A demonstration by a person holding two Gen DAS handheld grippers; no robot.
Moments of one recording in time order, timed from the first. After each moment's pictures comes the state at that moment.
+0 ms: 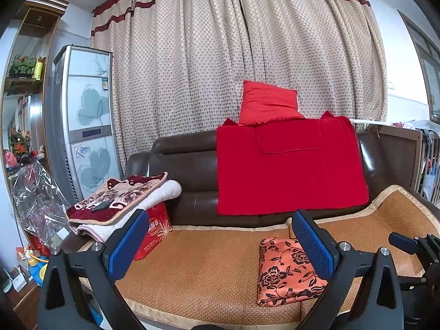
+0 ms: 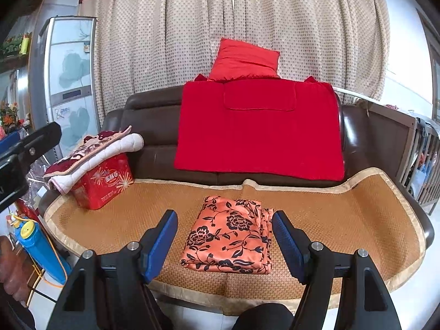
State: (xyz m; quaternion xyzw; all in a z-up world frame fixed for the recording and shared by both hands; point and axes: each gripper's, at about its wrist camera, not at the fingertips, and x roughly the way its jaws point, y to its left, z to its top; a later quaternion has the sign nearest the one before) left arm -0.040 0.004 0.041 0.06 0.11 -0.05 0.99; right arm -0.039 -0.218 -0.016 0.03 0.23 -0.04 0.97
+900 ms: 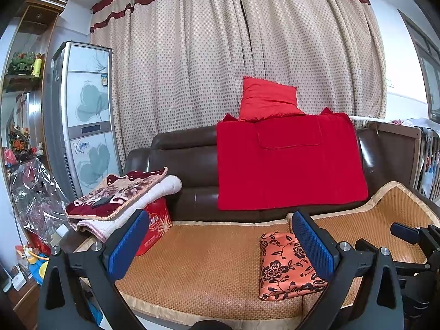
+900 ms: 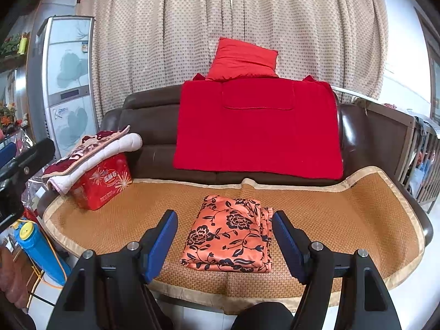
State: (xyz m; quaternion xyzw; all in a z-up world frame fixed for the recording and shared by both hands) left arm -0.043 0.015 0.032 0.06 0.12 -0.06 0.99; right arm -0.038 -0.211 -0.016 0.03 0.23 -0.05 0.97
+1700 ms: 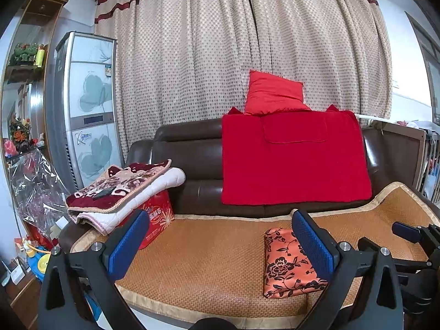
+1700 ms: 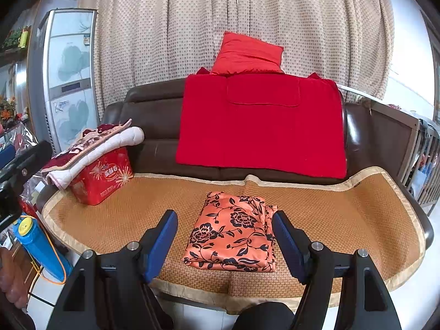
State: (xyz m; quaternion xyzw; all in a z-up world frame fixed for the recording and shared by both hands) left arm -0.029 0.028 0.026 0.05 0.14 -0.05 0.99; right arm -0.023 -0.197 -0.019 0.02 0.24 -0.04 0.97
